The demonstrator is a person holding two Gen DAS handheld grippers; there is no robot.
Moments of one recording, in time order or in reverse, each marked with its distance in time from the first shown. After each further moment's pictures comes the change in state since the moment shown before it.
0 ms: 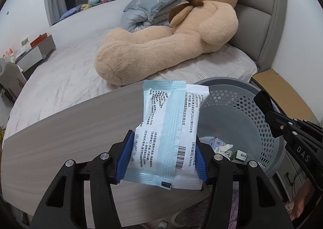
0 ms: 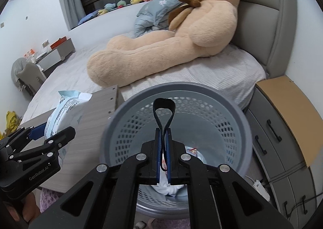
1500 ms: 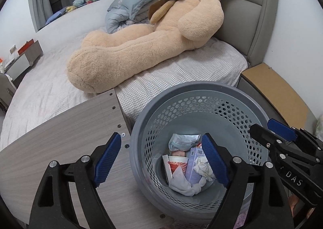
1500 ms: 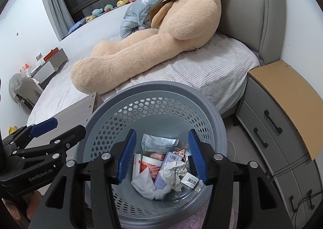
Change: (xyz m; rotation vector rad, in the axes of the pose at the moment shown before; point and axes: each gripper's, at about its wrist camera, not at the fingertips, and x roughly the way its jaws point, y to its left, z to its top) left arm 0.032 -0.059 0.033 0.045 0.028 -0.041; right arm 0.021 -0.062 0.006 0.099 0.015 0.022
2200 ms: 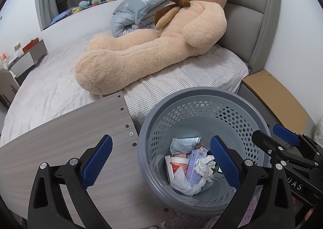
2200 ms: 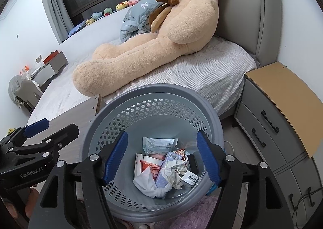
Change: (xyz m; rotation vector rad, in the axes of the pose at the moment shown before) left arm -0.020 0.009 -0.002 -0.030 -0.034 0.011; right arm -0.016 0.003 -0.003 0.004 -0.024 -0.009
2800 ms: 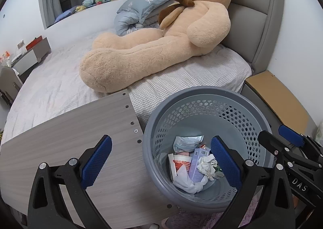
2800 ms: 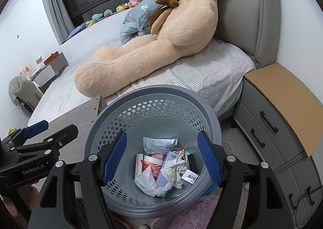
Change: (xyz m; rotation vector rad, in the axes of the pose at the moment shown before) left arm -0.006 0.004 -0.003 -0.016 0.008 0.022; right arm -0.007 0.001 0.000 0.001 -0.009 0.000
